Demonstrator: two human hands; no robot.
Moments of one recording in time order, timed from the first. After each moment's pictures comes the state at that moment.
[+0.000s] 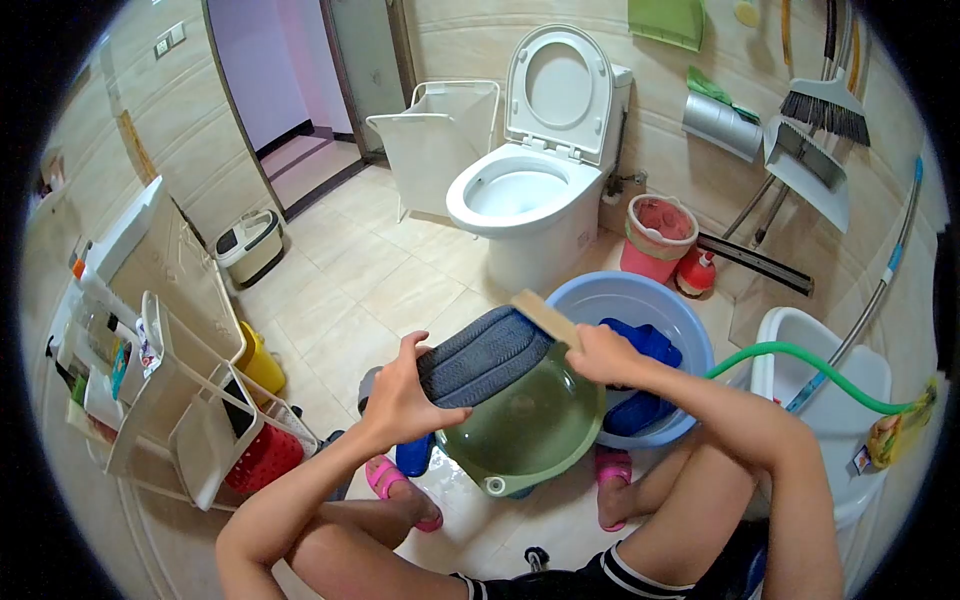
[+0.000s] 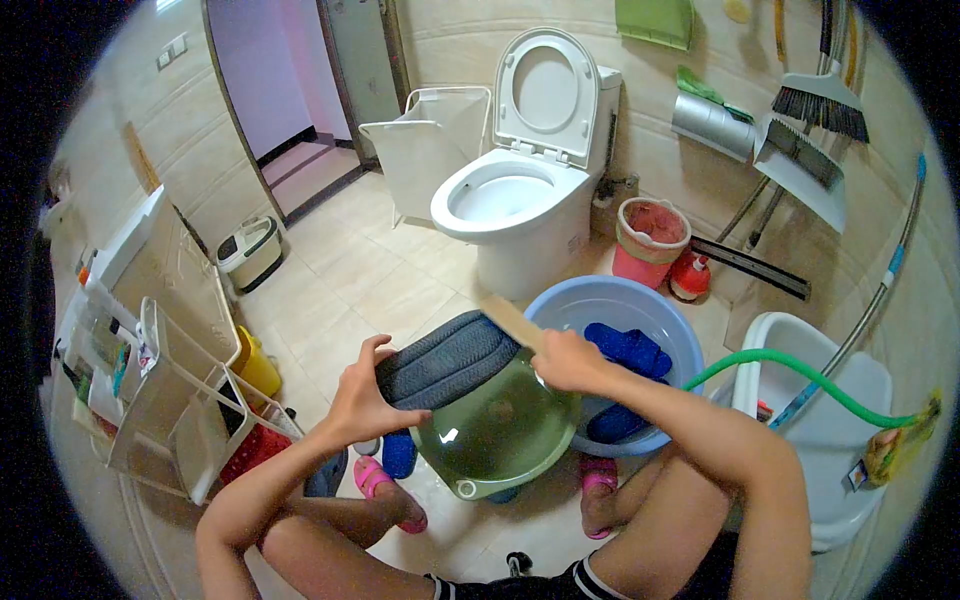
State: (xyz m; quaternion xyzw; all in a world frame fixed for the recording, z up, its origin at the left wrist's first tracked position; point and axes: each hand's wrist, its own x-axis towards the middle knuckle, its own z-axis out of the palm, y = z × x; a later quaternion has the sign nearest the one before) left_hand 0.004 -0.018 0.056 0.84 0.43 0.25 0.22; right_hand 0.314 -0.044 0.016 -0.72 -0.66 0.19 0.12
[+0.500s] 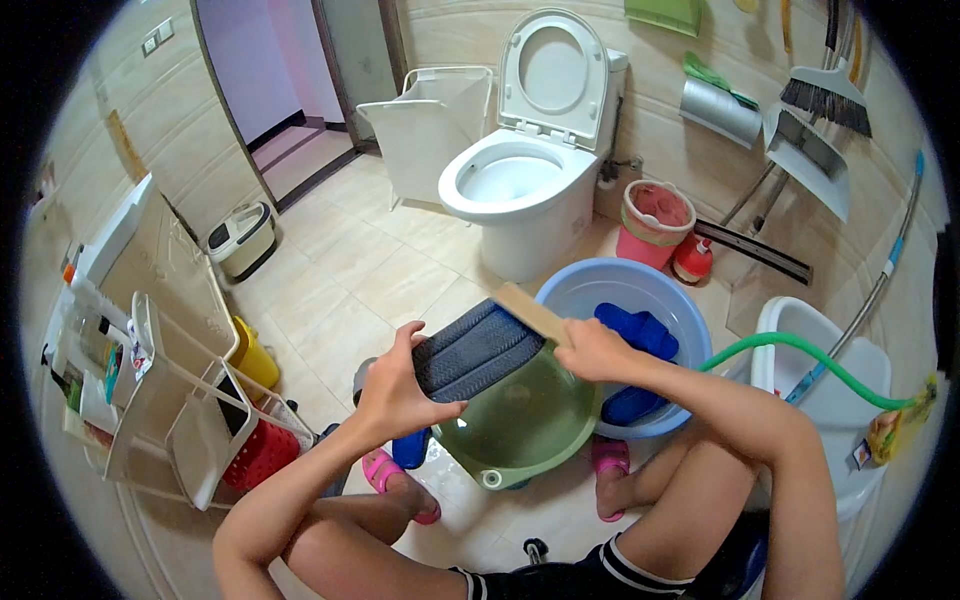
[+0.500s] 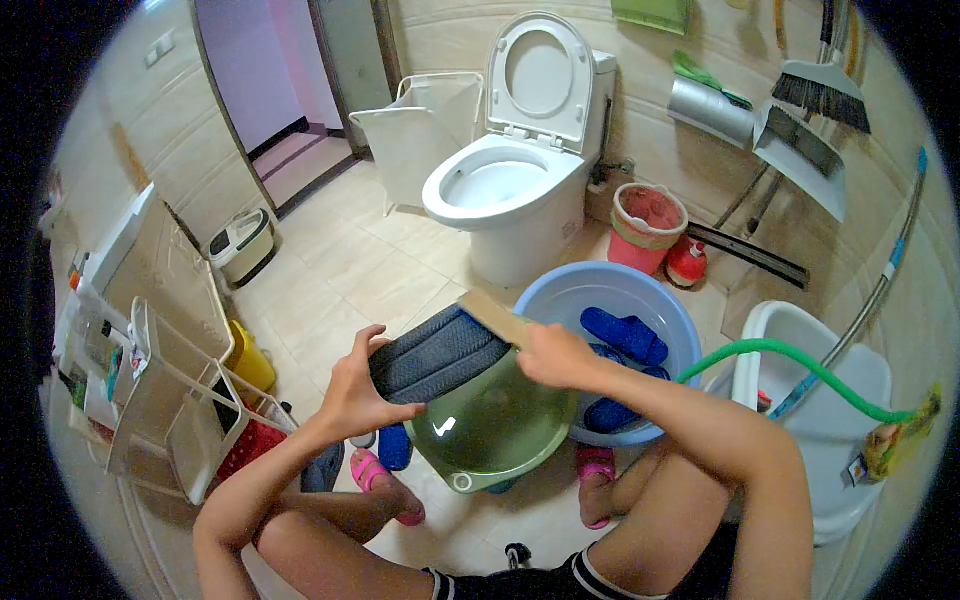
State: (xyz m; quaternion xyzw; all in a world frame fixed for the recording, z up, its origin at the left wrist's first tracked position) left_hand 0.006 -0.012 0.053 0.85 0.41 0.26 0.21; right_hand 0.302 -0.046 0.026 -0.70 -0.67 0.22 0.09
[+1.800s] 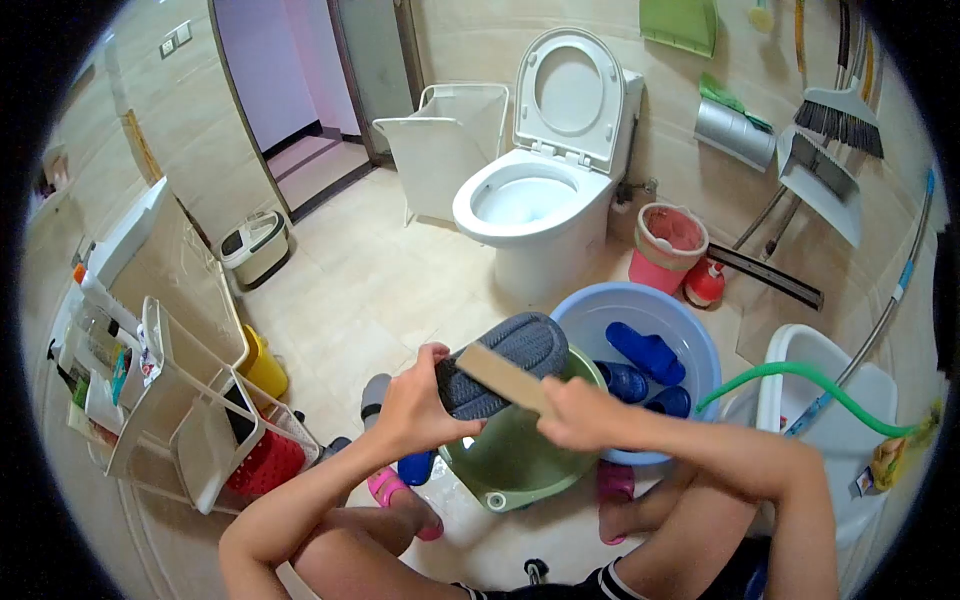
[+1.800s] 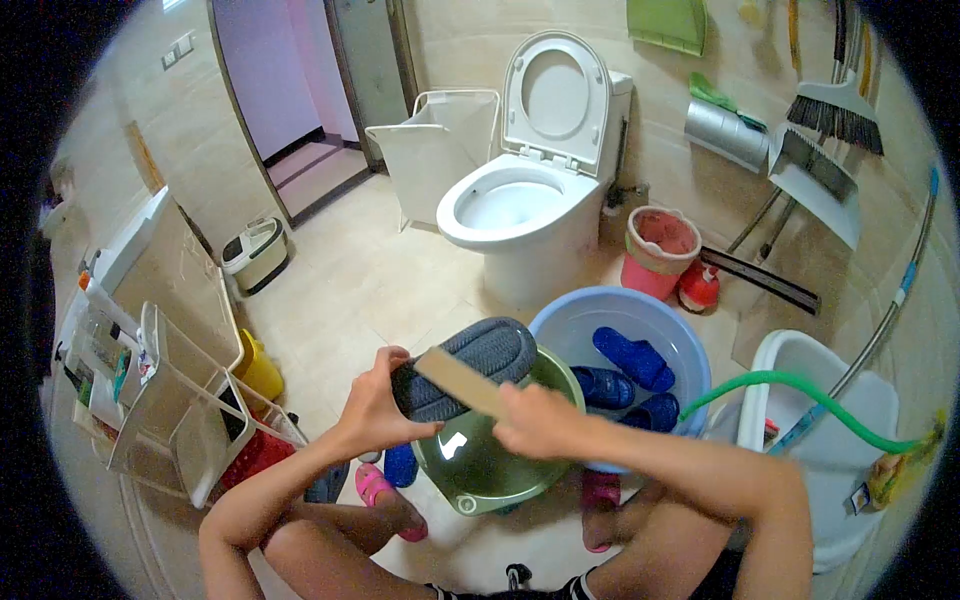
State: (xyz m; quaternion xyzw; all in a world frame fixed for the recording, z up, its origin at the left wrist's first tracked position) left_hand 0.024 -0.009 0.059 0.85 0.40 0.27 0.20; right_hand 0.265 -0.080 0.050 -0.60 -0.75 0.27 0.11
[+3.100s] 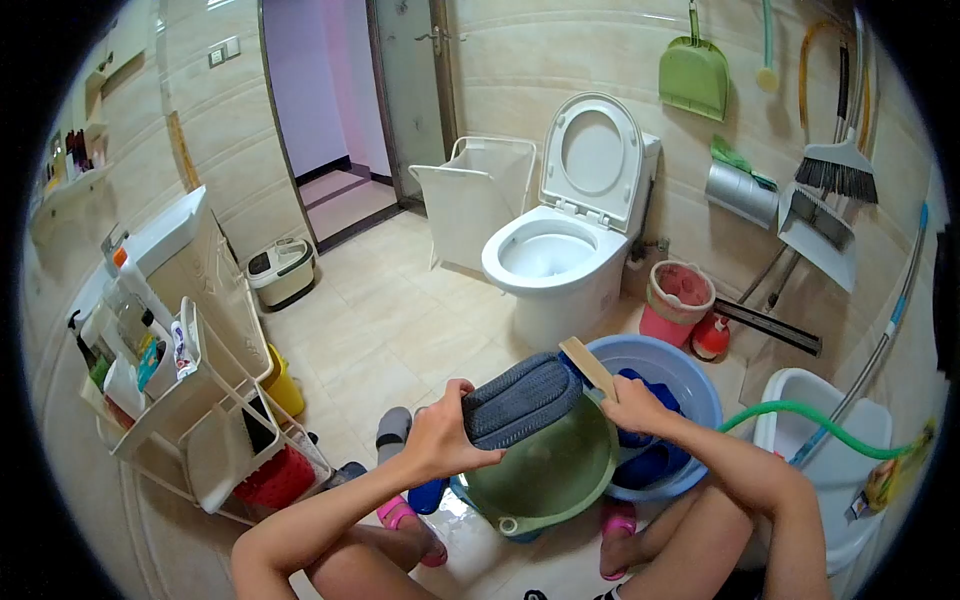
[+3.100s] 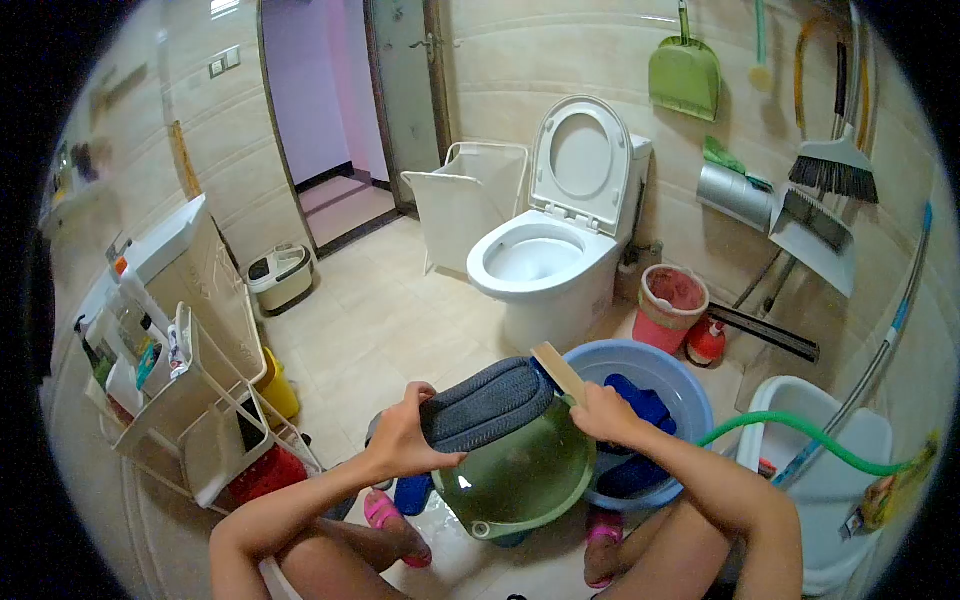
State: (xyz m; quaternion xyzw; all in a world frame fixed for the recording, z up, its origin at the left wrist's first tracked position) left_hand 0.010 -0.024 0.067 0.85 0.41 0.27 0.19; right_hand 0.333 -0.047 0.018 -0.73 -0.65 0.16 0.16
